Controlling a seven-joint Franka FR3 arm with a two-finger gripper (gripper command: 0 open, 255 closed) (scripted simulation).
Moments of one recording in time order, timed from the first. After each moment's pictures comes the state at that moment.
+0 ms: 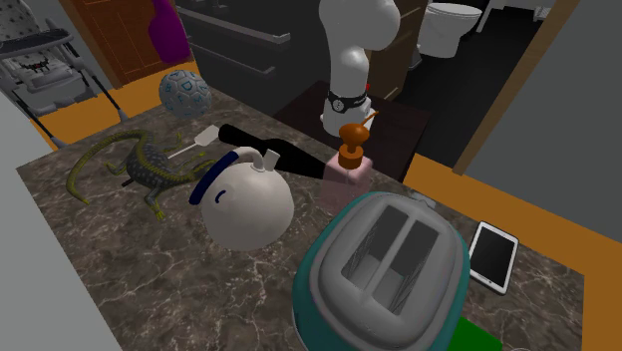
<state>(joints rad) -0.49 0.12 -0.82 -1.64 0.07 1.72 -1.20</state>
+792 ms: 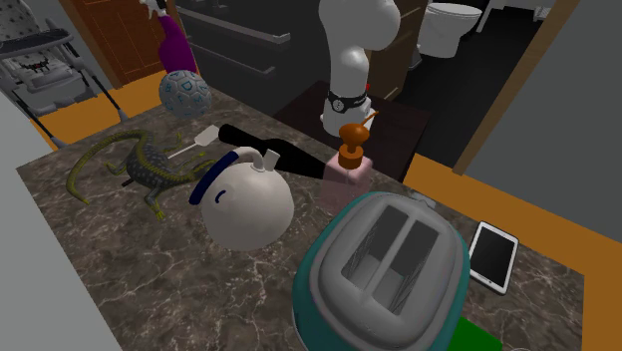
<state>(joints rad) -0.48 0.12 -0.82 -1.80 0.07 1.88 -1.20</state>
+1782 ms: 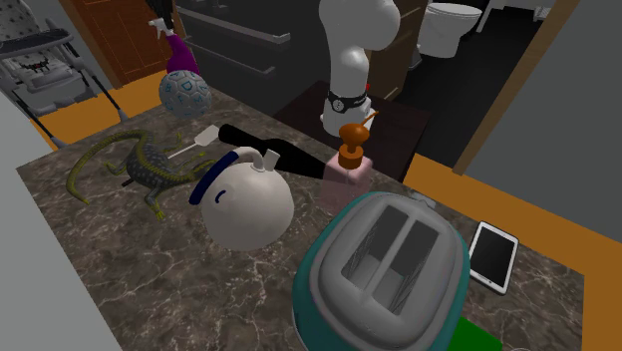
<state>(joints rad) -0.49 0.16 -0.81 -1.90 0.10 2.01 -1.22</state>
